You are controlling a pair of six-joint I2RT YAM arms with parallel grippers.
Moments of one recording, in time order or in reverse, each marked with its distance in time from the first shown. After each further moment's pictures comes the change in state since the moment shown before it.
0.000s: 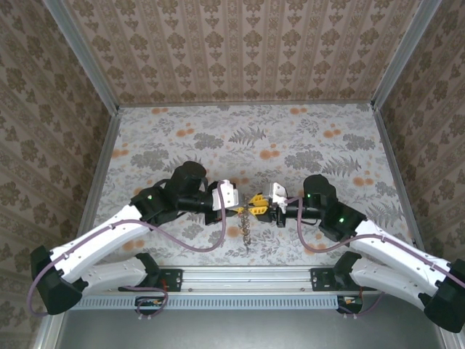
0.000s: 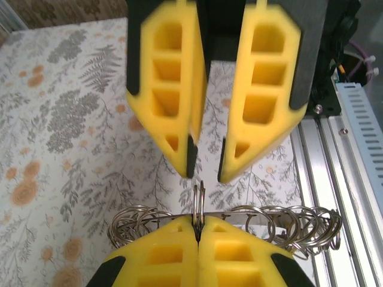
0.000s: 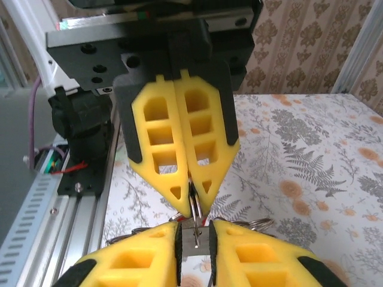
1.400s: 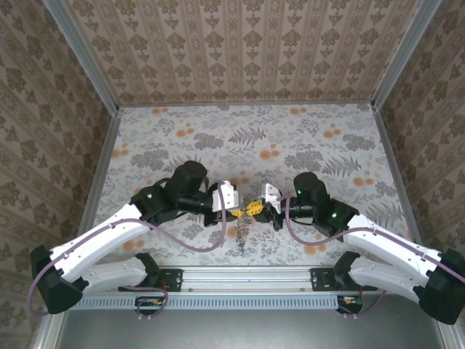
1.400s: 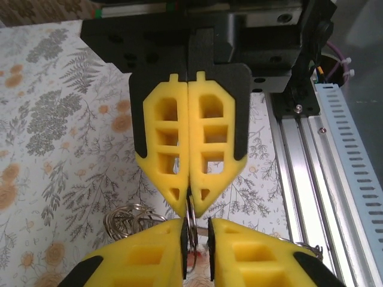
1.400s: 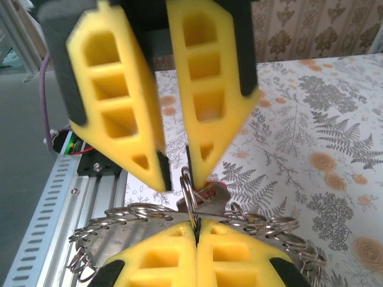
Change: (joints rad) left arm 0.002 -0.018 -0.001 -0.015 0.049 -0.012; right arm 0.003 0.082 -0.023 0.023 -0.042 0.063
